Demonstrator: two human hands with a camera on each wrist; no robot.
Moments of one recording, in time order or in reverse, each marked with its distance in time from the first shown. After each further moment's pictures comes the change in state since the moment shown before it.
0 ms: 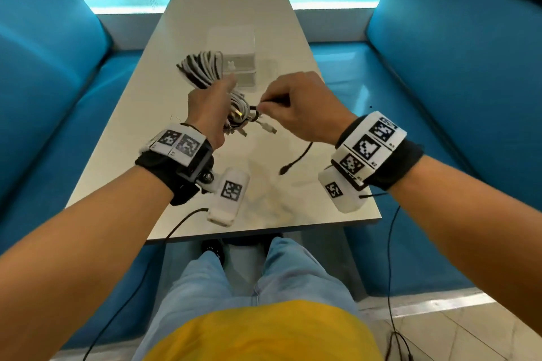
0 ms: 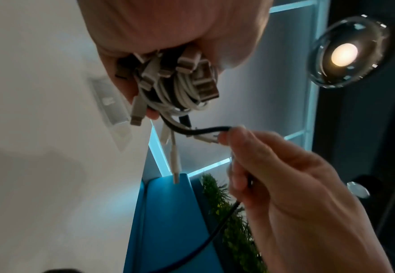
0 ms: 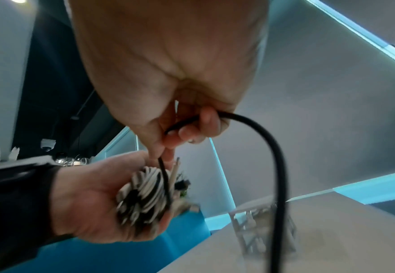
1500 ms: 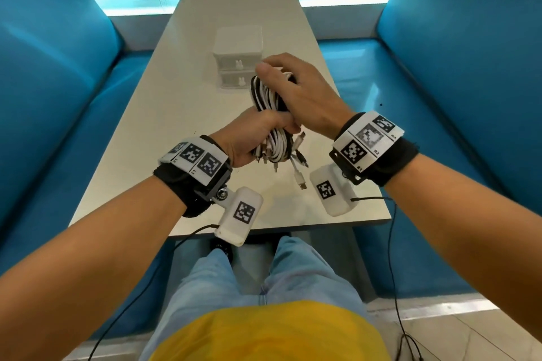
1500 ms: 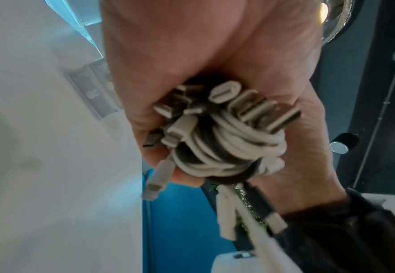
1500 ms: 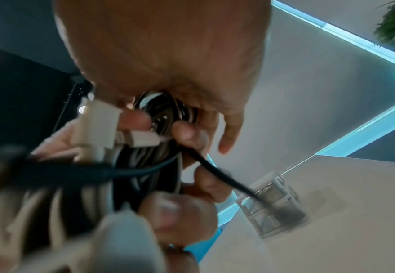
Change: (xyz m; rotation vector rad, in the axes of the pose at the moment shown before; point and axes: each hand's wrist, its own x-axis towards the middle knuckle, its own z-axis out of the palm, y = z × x) left_hand -0.044 -0.012 0.011 0.187 -0.695 0.027; right_hand 0.007 -0.003 0.006 0.422 0.041 0.172
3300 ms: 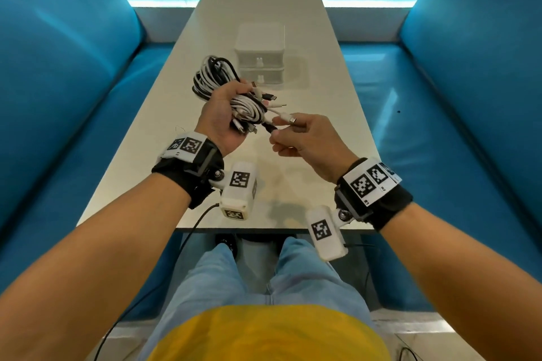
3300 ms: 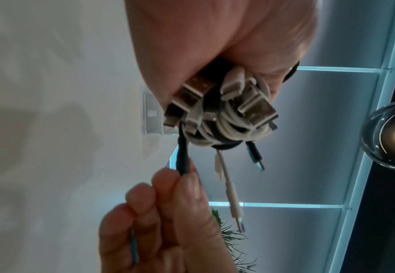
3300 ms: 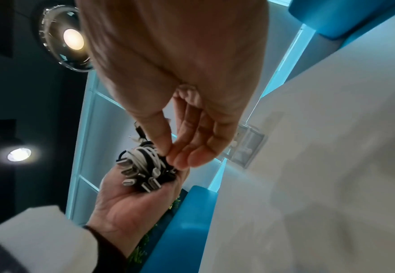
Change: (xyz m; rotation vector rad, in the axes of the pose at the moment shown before) left_hand 0.016 -0.015 -0.062 -0.737 0.304 0.164; right_hand -0.030 0.027 0.045 0.475 -0.056 0.403
